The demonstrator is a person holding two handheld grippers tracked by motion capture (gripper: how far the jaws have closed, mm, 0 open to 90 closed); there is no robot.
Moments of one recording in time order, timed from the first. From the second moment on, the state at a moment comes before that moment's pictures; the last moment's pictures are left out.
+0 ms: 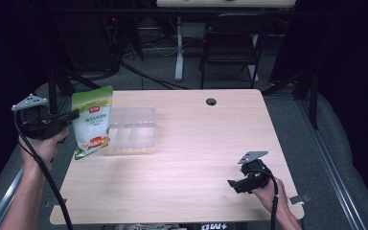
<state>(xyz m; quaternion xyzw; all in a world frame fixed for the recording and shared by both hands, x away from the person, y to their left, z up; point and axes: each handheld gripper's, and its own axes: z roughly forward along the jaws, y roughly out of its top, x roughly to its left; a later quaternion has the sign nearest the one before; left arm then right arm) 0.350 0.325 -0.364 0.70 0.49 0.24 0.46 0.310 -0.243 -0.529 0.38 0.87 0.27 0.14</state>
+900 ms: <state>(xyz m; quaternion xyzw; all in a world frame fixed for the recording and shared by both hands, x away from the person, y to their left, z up) 0.409 0.309 -0.387 0.67 0.52 0.30 0.44 0.310 -0.245 -0.529 0.39 0.87 0.27 0.14</state>
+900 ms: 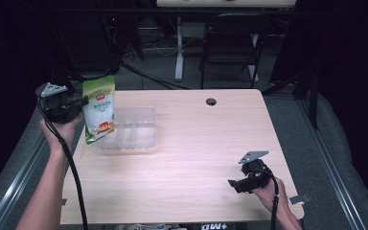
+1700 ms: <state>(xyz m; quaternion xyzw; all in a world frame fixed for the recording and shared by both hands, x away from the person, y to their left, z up) 0.433 0.311 -0.428 0.64 0.55 0.29 0.45 0.310 -0.245 -0.530 0.39 0.87 0.27 0.13</state>
